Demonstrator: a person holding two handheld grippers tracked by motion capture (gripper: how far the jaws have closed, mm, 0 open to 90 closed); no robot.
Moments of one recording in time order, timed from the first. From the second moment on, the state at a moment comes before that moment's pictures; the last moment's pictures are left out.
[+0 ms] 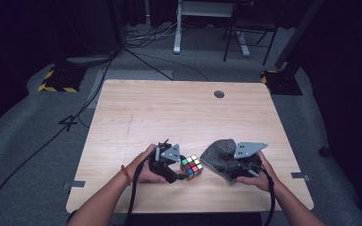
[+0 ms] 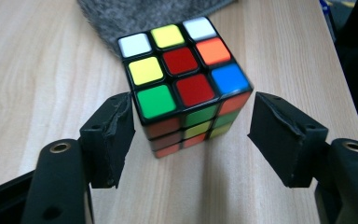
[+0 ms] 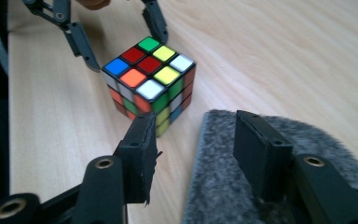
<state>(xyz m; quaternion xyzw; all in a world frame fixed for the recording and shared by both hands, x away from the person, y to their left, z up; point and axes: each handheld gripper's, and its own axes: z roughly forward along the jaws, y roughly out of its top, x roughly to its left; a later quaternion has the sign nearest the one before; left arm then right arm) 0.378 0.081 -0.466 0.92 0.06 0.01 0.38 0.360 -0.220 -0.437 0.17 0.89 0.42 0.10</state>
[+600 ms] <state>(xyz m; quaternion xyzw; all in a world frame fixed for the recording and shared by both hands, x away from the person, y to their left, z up) 0.381 0.082 -0.455 0.92 0.06 0.03 0.40 0.345 -0.201 -0.461 0.13 0.90 0.41 0.07</state>
